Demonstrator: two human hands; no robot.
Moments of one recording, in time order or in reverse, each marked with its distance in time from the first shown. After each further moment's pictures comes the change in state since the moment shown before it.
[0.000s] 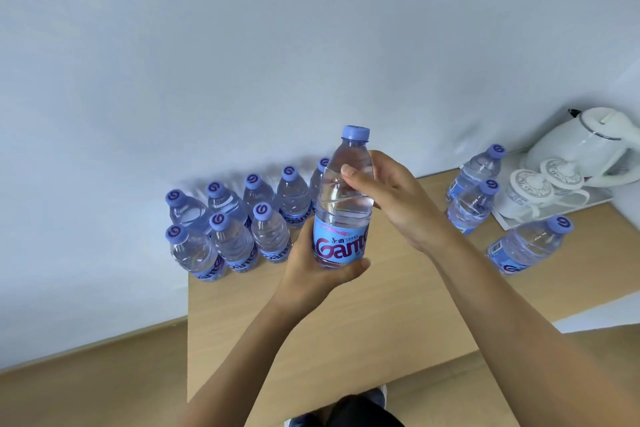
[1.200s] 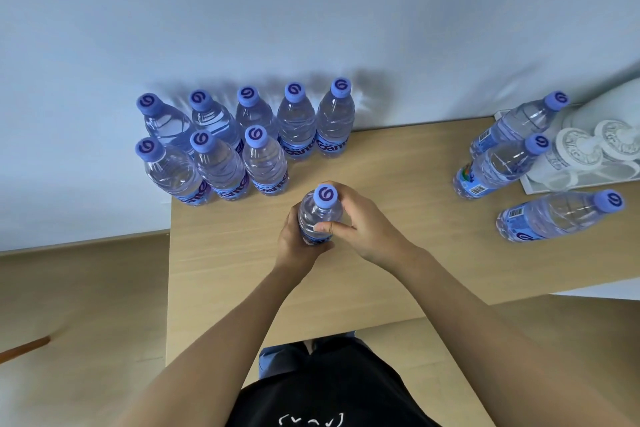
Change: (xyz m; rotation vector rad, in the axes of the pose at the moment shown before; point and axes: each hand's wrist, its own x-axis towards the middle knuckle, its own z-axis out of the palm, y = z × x) left_hand 0.023 -0.174 0.002 0.175 0.288 -0.168; right_hand -0.020 0.146 0.021 -0.506 -0.319 0.077
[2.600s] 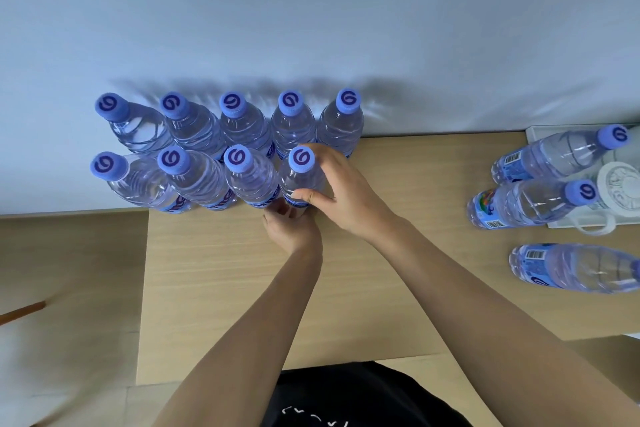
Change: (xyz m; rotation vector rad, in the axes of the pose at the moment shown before) left_hand 0.079 0.045 0.049 -0.296 0.754 -0.490; right_hand 0.103 0.017 -0.024 -0.150 0.005 -0.230
